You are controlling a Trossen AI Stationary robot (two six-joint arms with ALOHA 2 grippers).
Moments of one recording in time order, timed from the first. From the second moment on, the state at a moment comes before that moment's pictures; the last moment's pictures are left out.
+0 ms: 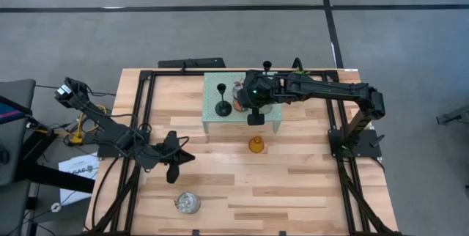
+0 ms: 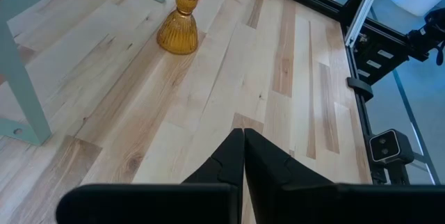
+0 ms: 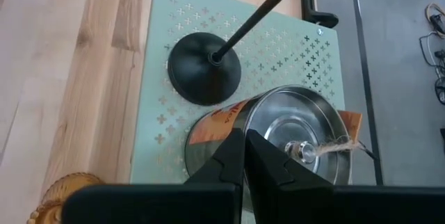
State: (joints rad) left arm -0.67 0.79 0.55 -0.21 -0.58 -0.71; right arm -0.10 1.71 1.69 -0.86 0.23 -0.37
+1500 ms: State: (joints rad) left arm -0.67 0.79 0.55 -0.21 -0.58 -0.71; right arm 0.10 1.54 1.69 -0.83 0.36 -0.34
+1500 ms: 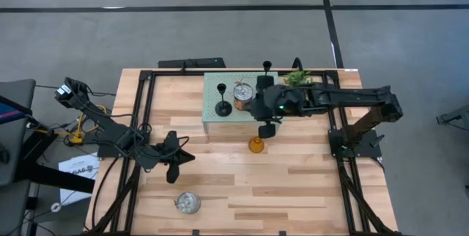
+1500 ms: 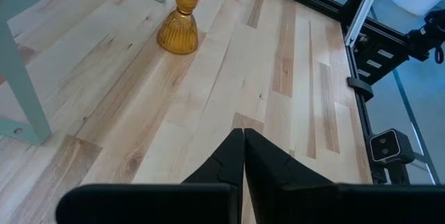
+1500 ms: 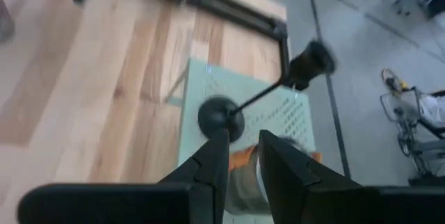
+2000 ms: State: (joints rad) left arm -0.67 0.79 0.55 -0.21 -0.58 -0.71; right arm 0.26 1.39 1.69 -0.81 0.36 -0.10
